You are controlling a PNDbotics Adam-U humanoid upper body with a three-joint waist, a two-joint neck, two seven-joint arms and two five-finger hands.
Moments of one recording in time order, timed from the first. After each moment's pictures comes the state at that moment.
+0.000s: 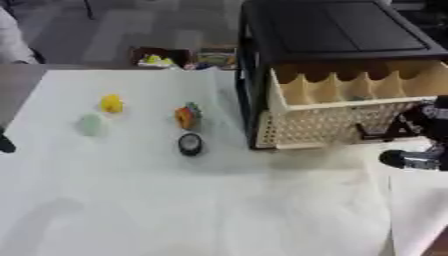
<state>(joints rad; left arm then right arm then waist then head) -0.18 0.18 0.16 -1.98 0.47 -0.26 -0.38 -0.18 -1.00 -0.03 -1.98 0.30 0.17 0.75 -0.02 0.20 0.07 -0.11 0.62</state>
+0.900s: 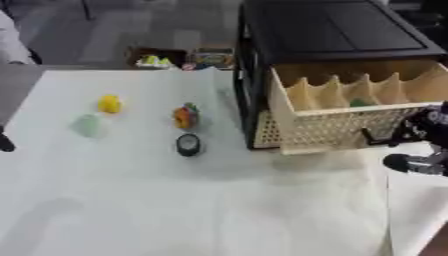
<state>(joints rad) -0.18 0.18 0.17 -1.98 0.47 -0.26 -0.37 -0.14 -0.98 -0.06 -1.98 0.30 0.17 0.73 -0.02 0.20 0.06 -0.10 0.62</state>
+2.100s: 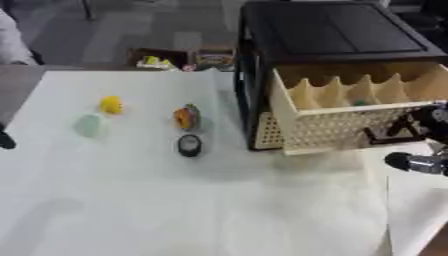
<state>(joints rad) -0.18 0.19 0.17 -1.98 0.47 -0.26 -0.37 -0.14 -0.94 -0.08 -1.99 0.36 0.13 0.70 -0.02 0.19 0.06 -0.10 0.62</state>
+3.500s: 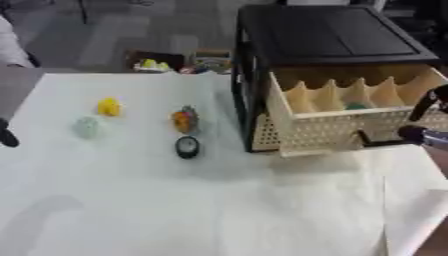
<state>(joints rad) -0.18 0.20 0.17 -1.98 0.47 -0.26 -0.37 -0.18 -0.90 -0.17 -1.99 0.38 0.13 0.62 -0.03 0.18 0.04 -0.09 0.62</state>
